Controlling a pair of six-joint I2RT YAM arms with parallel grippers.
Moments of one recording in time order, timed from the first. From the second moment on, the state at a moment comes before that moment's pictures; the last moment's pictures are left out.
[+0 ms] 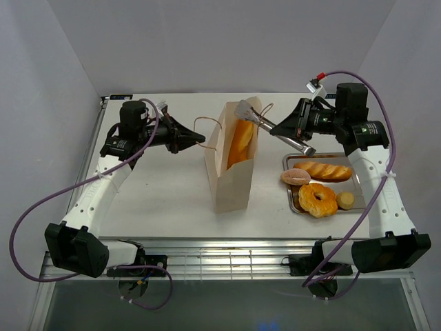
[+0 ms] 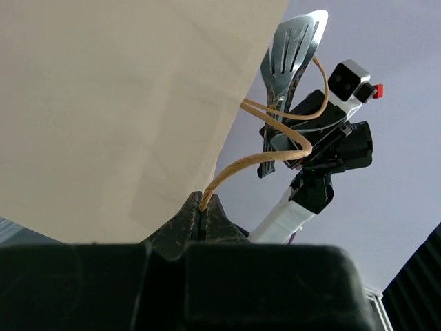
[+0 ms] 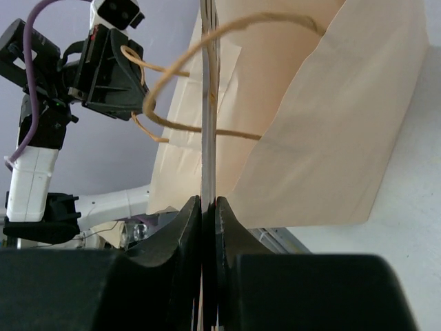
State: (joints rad) left arm -0.25 1.28 1.24 -0.40 0.85 -1.36; right arm 0.15 1.29 1.53 -0.76 -0.88 0.56
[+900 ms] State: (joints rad) left arm -0.24 1.17 1.17 -0.42 0.79 -1.35; right arm 0.15 0.99 1.36 -0.99 -0.71 0.54
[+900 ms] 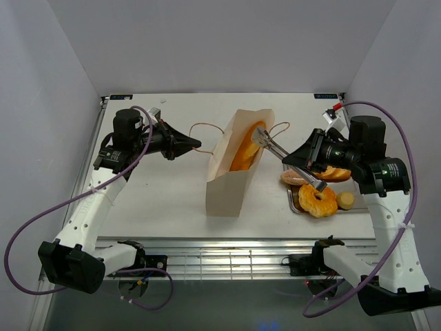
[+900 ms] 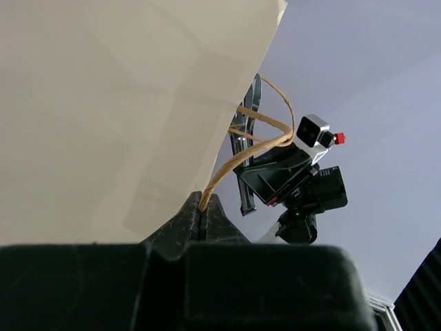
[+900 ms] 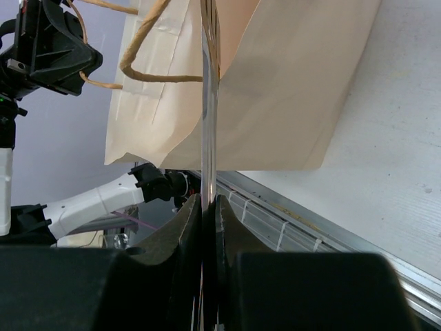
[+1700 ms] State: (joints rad) left arm -0.21 1.12 1.06 -0.34 0.81 -1.43; right arm 0.15 0.89 1.42 -1.12 -0.53 0.64
